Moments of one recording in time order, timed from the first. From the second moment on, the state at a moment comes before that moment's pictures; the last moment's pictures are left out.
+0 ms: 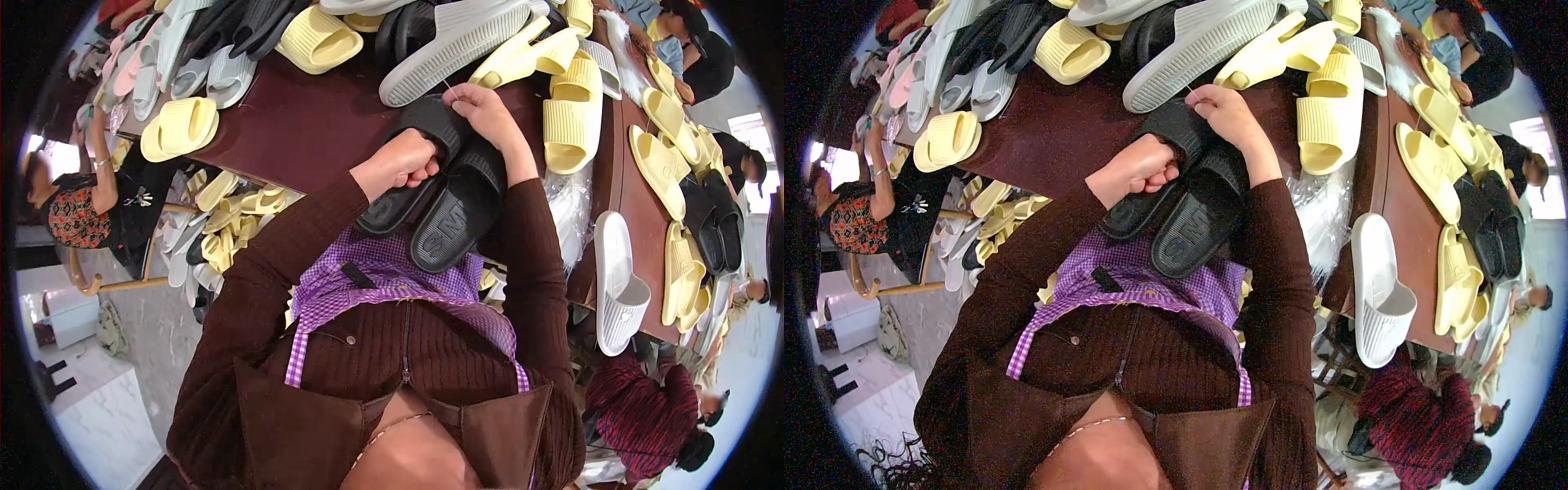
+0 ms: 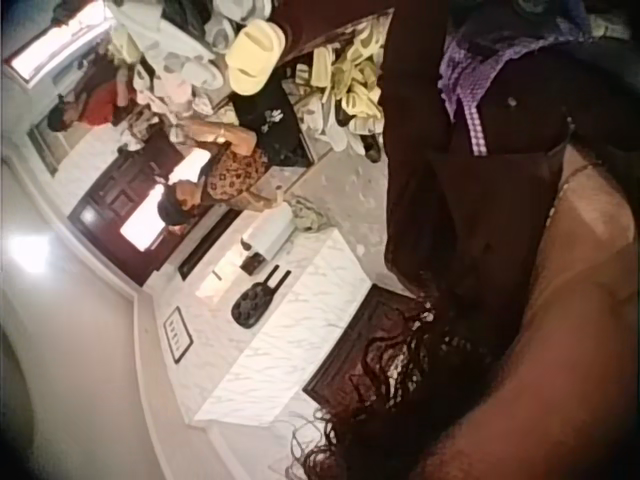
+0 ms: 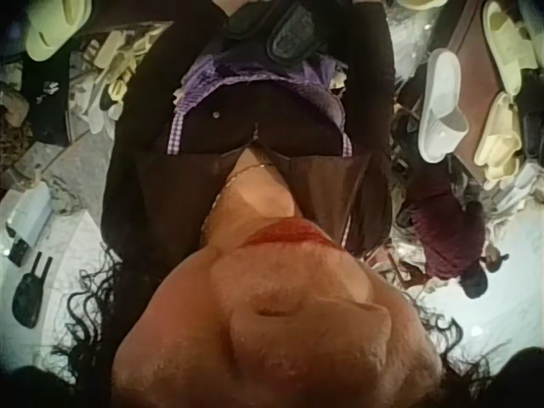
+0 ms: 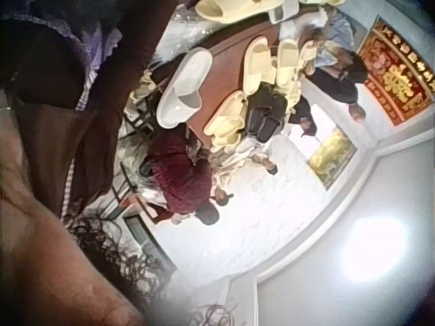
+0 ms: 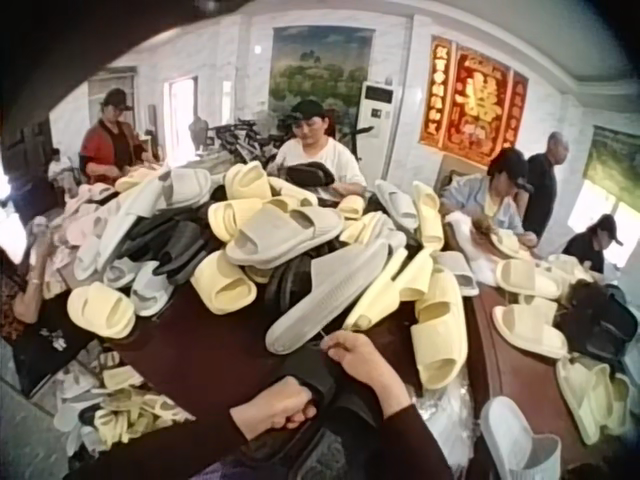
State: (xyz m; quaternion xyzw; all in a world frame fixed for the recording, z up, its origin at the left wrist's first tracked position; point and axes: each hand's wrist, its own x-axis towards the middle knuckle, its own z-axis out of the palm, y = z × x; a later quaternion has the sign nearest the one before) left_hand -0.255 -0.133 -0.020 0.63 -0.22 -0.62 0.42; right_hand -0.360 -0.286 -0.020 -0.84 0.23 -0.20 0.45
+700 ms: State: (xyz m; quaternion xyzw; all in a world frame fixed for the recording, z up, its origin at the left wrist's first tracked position) left_hand -0.250 -0.152 0.042 0.53 -0.51 -0.39 0.55; right_hand -0.409 -0.262 -0.018 -0.62 0.23 -0.43 0.61
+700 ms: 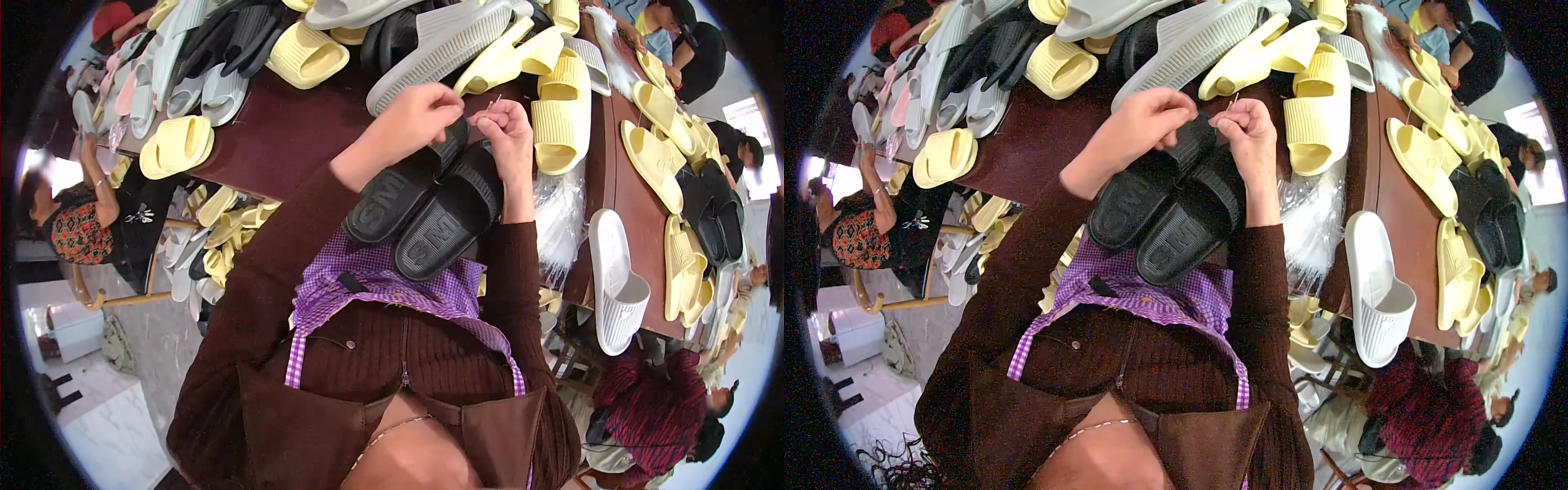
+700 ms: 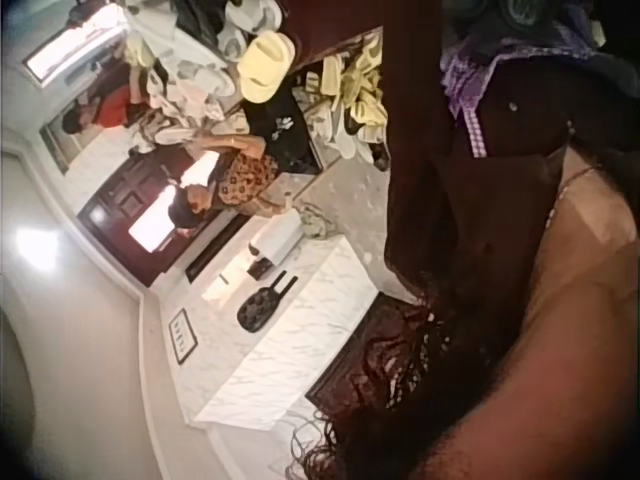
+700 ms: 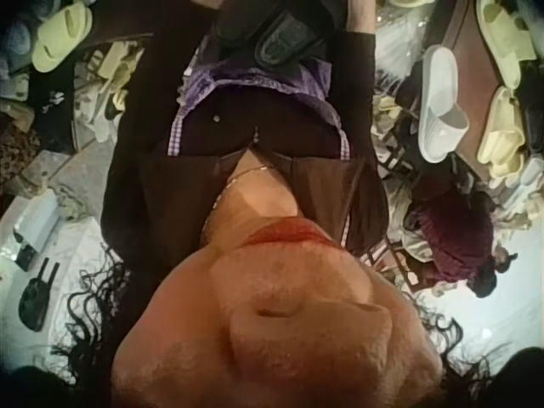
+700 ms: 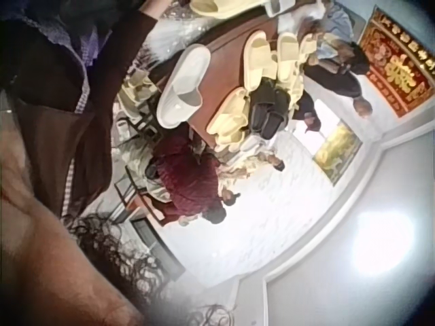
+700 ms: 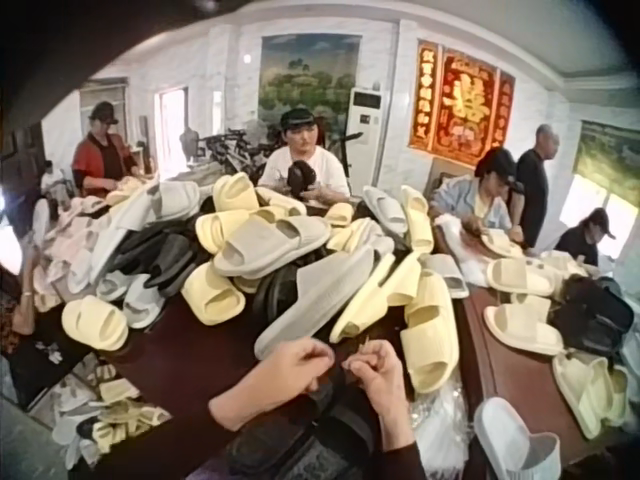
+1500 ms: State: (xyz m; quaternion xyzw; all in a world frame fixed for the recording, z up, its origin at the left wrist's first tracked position) left_hand -0.276 -0.197 0.007 0.46 -0.36 -0.50 0.65; right_hand -0.420 -0.241 -0.007 -0.67 0.29 -0.46 0.51
